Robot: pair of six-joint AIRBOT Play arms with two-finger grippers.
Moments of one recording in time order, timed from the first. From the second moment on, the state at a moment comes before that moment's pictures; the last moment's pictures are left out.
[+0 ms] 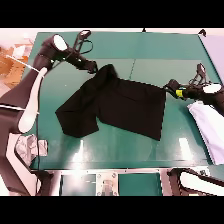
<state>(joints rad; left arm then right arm) -0.22 -1.92 2.04 1.17 -1.21 -1.19 -0.25 -1.29 0.91 -0.82 0.68 1.35</state>
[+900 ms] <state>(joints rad) 0.23 -1.74 1.68 1.35 -1.60 -1.23 -0.55 -0.92 0.29 -0.88 1.10 1.38</state>
